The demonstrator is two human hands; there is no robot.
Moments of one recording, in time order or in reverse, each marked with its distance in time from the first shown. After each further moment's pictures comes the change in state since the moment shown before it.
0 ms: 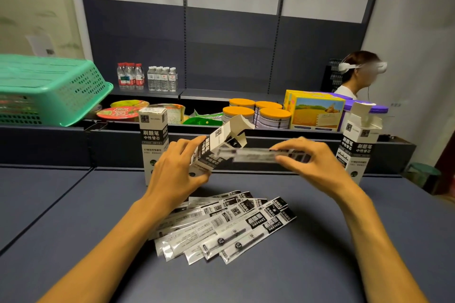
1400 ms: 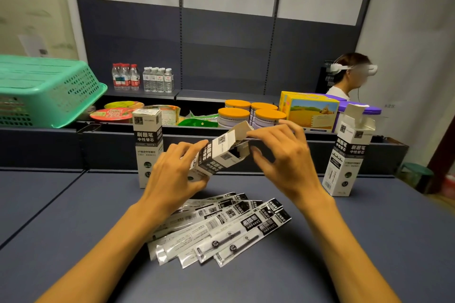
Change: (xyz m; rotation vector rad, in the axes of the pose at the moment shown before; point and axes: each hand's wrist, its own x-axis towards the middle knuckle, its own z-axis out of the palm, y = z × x) left_hand 0.001 0.004 0.003 0.067 -0.037 0.061; right_hand 0.019 -0.017 0.040 -0.610 0.383 -0.413
